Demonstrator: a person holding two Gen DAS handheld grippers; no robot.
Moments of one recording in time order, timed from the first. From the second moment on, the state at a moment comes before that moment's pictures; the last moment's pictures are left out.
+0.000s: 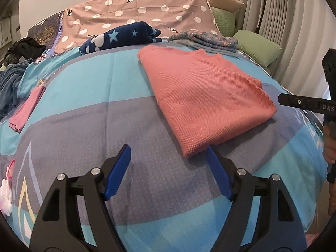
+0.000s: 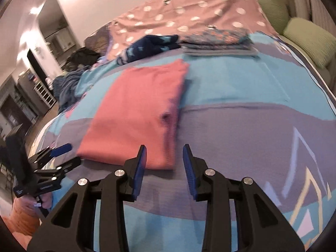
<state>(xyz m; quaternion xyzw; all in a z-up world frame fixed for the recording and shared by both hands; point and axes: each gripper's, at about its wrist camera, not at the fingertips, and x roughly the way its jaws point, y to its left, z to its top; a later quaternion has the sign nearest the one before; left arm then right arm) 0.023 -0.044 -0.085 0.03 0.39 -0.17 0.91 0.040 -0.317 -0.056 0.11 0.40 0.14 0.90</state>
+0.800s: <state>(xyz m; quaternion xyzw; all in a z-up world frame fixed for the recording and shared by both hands) 0.073 -0.061 -0.091 -0.05 0.41 -0.23 0.88 0.110 -0.296 -0.074 0.14 0.43 0.12 0.88</state>
